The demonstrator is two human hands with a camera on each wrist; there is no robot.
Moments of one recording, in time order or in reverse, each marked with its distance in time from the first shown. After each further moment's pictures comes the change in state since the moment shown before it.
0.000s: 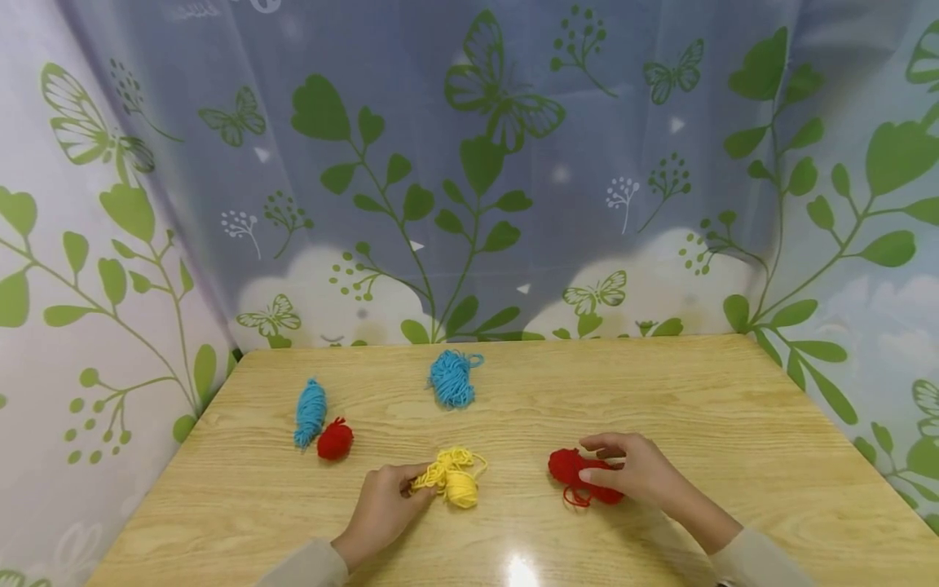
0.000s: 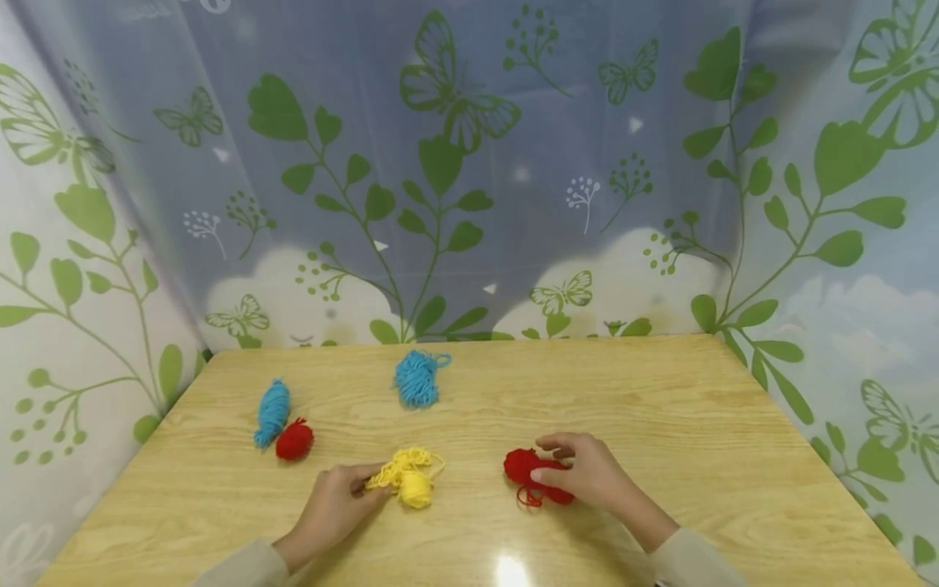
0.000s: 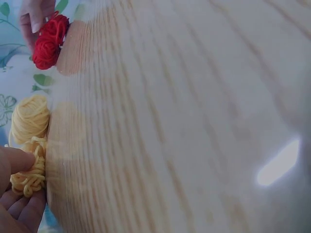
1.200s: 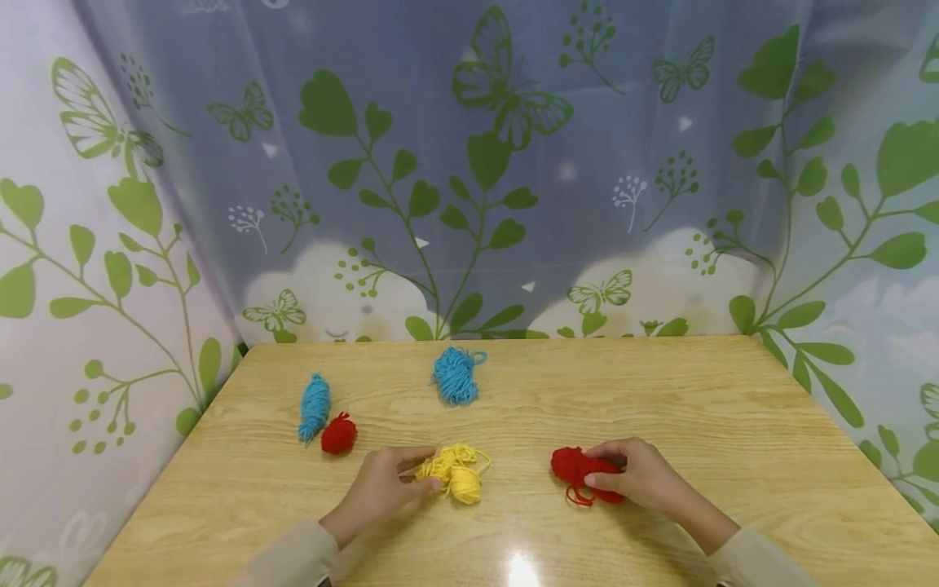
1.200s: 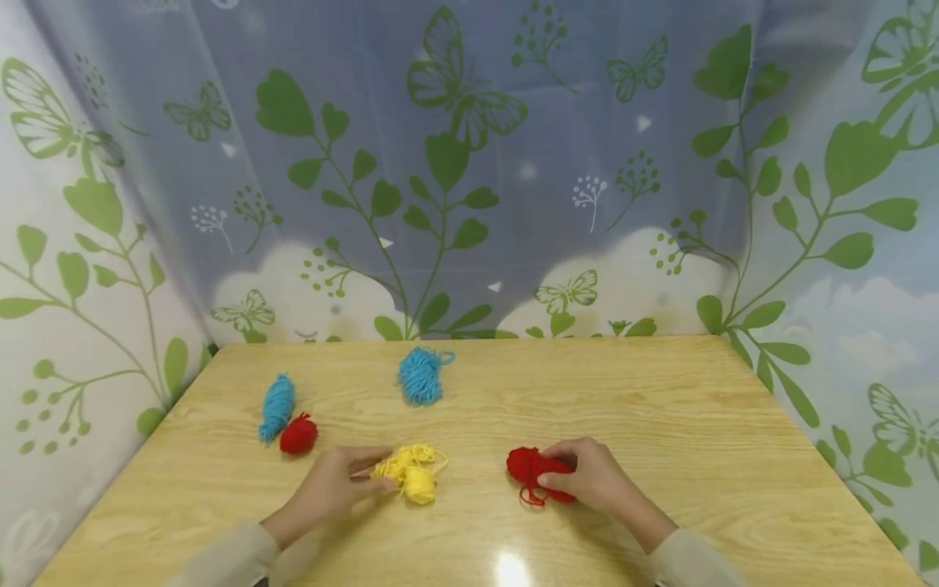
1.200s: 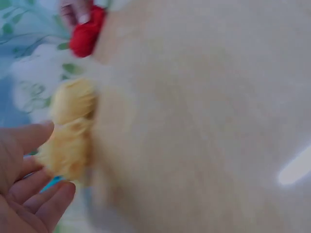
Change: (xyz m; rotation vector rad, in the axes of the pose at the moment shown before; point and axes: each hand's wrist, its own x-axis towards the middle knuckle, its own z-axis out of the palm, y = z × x) left_hand 0.011 0.004 -0.023 -0.118 -0.138 -0.009; right_hand 0.002 0.012 0.007 -0.065 0.006 0.033
